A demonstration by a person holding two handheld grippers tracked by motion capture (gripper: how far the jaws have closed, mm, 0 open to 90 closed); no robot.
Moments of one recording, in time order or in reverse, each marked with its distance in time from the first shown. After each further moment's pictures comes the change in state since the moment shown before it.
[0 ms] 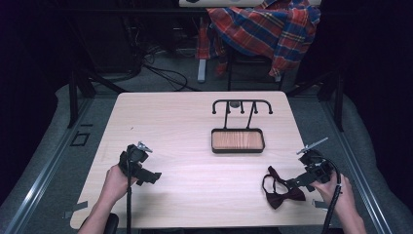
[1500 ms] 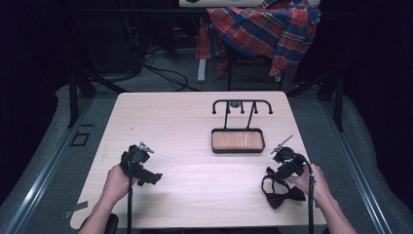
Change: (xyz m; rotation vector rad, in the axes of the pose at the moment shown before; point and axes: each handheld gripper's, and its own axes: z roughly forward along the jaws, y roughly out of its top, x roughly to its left) left arm -0.003 0.001 0.002 0.010 0.001 0.013; right arm 0.022 0.044 0.056 0.108 -0.054 -0.203
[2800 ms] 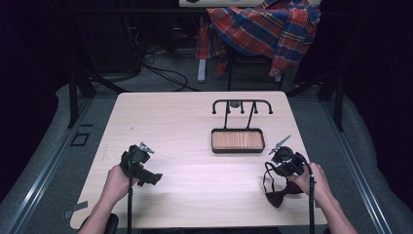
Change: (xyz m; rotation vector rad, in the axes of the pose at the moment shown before) left arm -0.001 0.000 -0.001 0.004 0.002 0.010; right arm 0.012 0.003 -0.016 -0.014 -0.107 -0.091
